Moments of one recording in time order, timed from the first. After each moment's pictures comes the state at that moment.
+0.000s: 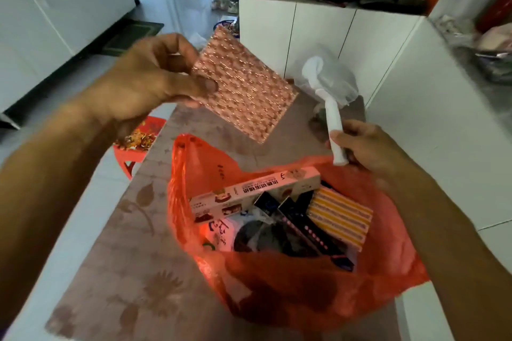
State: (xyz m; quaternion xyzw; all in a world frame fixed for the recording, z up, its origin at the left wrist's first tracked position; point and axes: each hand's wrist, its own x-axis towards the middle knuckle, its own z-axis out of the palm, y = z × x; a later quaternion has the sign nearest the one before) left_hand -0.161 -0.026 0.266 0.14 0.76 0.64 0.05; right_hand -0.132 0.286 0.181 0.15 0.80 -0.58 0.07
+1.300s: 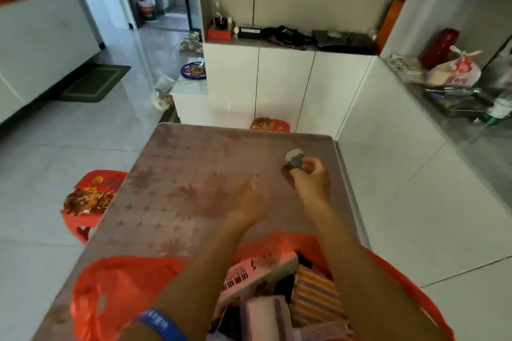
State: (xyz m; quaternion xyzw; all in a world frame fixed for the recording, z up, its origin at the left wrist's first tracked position) left_hand -0.276 0.157 0.083 0.03 0.90 0.40 0.20; right_hand -0.281 0.296 0.094 0.31 0.75 -0.57 -0.10
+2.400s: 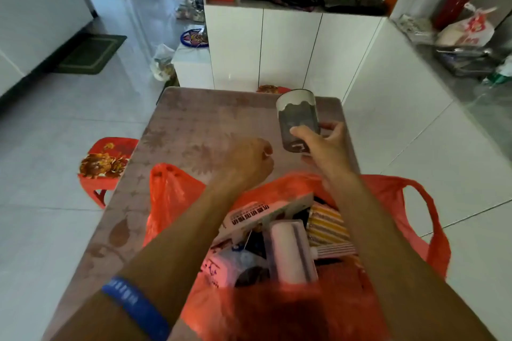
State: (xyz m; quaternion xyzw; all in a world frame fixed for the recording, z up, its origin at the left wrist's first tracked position) left_hand -0.224 0.102 0.120 0.17 0.94 0.28 0.09; right_hand -0.192 0.252 0.134 0.26 0.71 -0.65 -0.08
